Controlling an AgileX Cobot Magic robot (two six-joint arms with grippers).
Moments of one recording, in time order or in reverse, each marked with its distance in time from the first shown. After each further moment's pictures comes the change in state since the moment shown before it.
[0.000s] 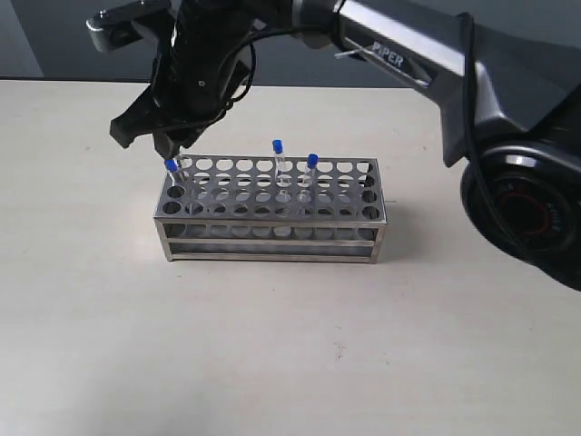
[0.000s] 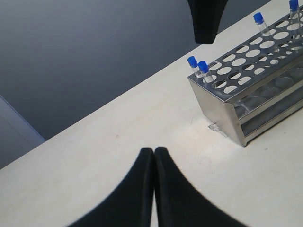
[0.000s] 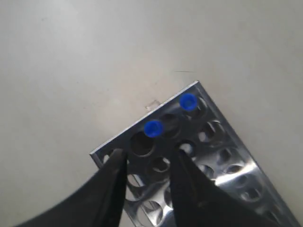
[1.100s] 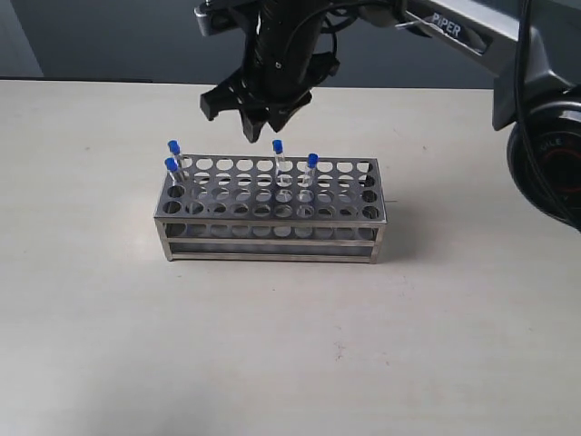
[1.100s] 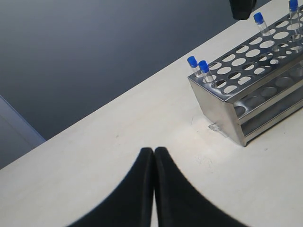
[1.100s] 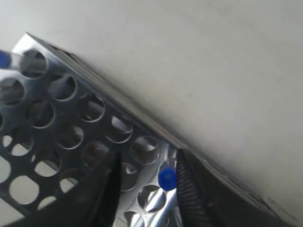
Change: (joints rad) left arm 0.000 0.000 0.000 0.000 0.000 0.000; right arm -0.138 -0.029 0.109 -0.134 0.024 0.172
